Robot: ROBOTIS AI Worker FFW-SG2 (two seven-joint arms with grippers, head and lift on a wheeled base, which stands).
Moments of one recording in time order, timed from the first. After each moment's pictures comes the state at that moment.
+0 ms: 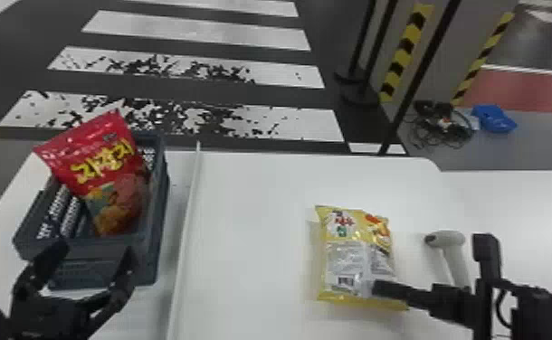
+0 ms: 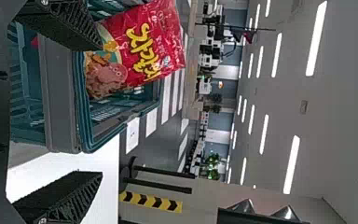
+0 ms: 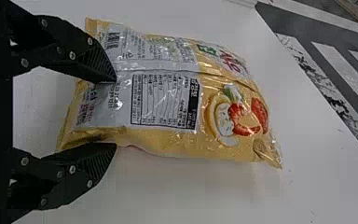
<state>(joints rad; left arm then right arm) 0.56 0.06 0.04 -1.93 0.15 -0.12 -0.22 0.14 -0.28 -0.42 -1.74 -0.38 1.28 0.63</state>
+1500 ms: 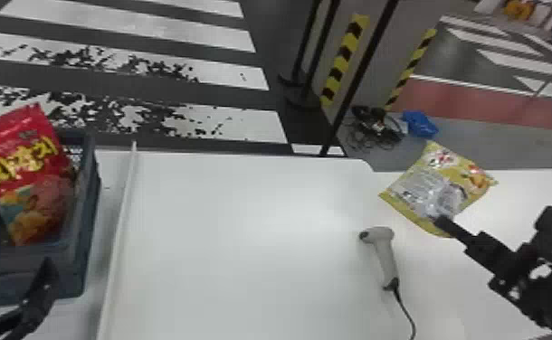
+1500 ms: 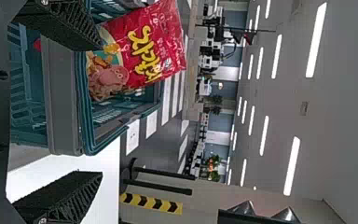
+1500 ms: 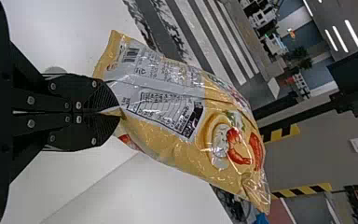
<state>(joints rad) 0.56 0.06 0.05 -1.92 0.15 -0.12 -0.22 0.06 -0.30 -0.83 -1.65 -0.43 0.87 0.44</state>
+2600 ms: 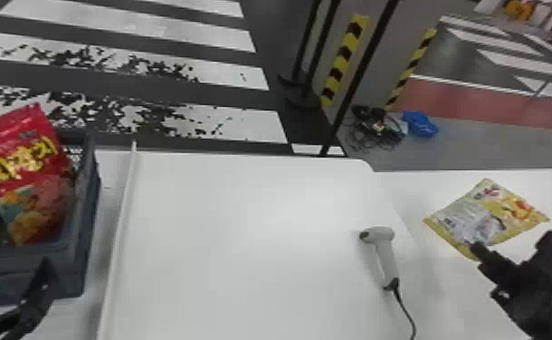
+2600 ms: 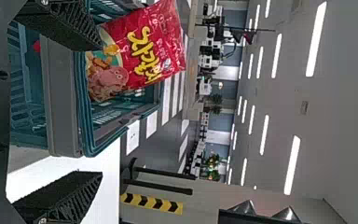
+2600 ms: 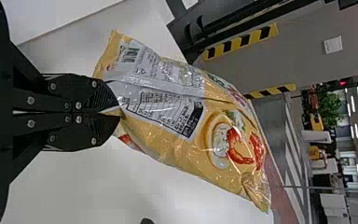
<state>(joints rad) 0.56 0.06 0.05 -1.92 0.16 -0.12 -0.22 -0.10 -0.45 -0.75 -1.04 -0.35 0.39 0.20</state>
